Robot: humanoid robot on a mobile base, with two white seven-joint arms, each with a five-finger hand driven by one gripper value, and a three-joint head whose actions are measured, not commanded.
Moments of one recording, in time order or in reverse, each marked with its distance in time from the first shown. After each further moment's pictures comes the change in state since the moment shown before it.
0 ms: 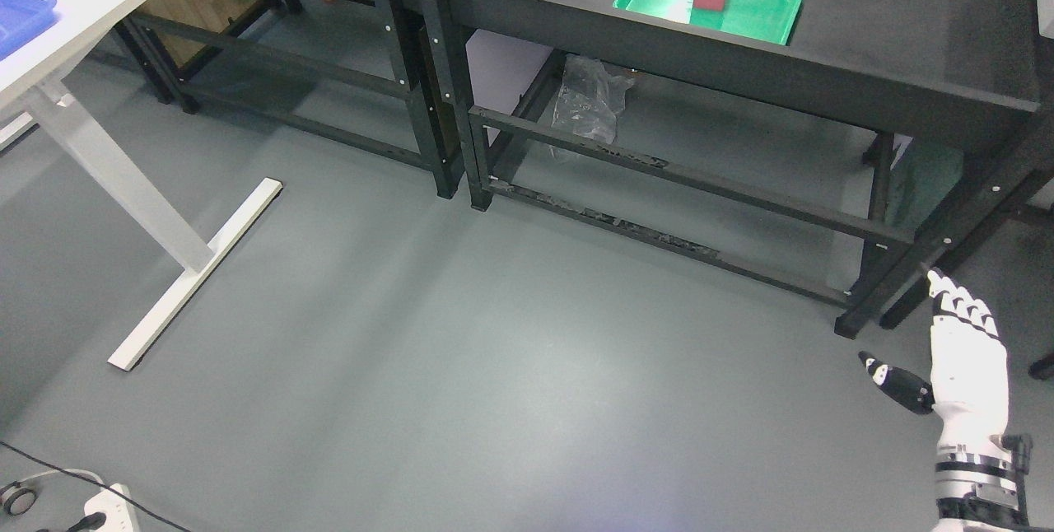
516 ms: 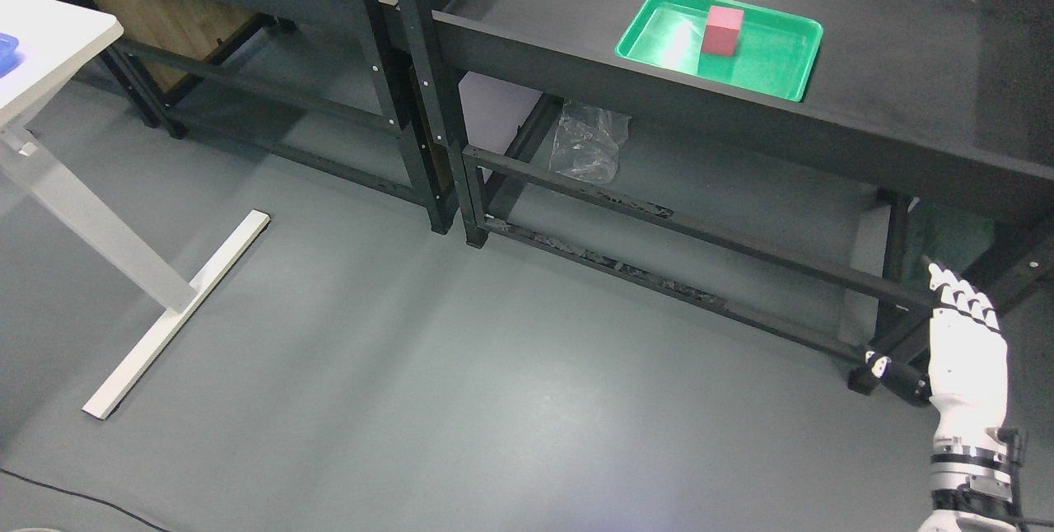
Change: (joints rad) left arm 0.000 0.000 0.000 0.000 0.000 0.000 0.000; right arm -0.017 0.020 0.002 -0.005 0.020 0.017 -0.003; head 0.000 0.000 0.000
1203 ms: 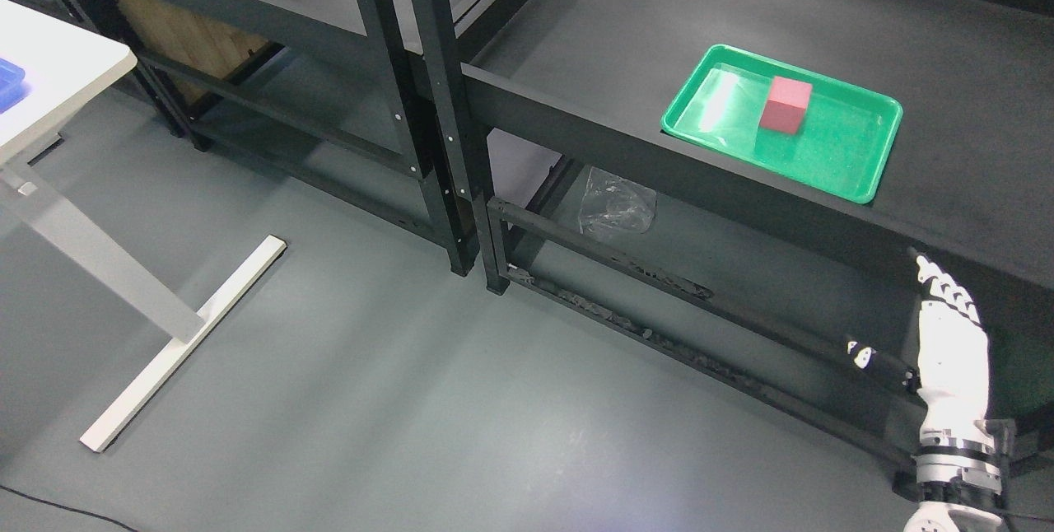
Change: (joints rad) left arm 0.000 0.000 0.000 0.000 0.000 0.000 0.000; right arm -0.012 0.020 0.010 -0.003 -0.100 -0.011 0.011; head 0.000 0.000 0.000
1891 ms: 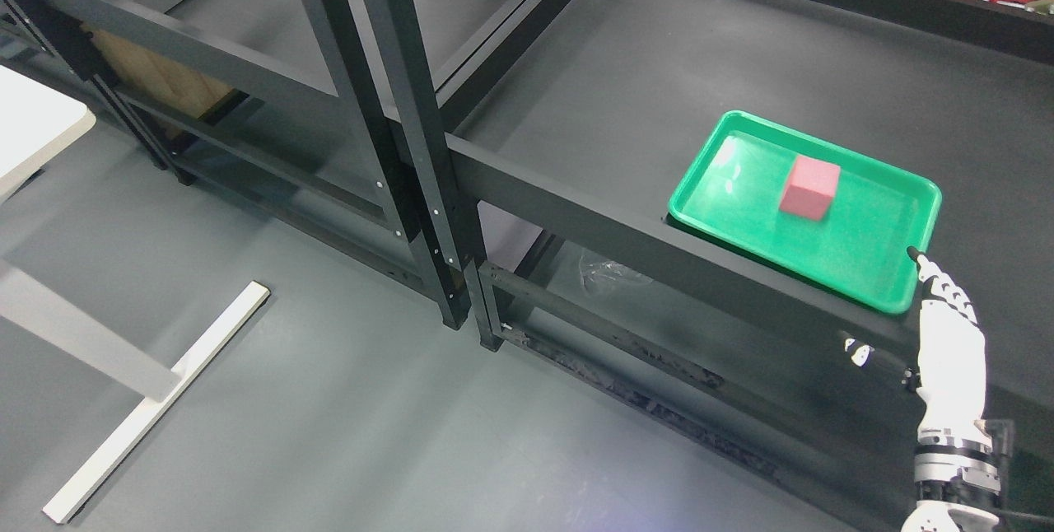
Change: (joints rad) left arm 0.000 0.000 0.000 0.000 0.000 0.000 0.000; right arm -0.001 0.005 0.002 -0.001 -0.046 0.000 0.000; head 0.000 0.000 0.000
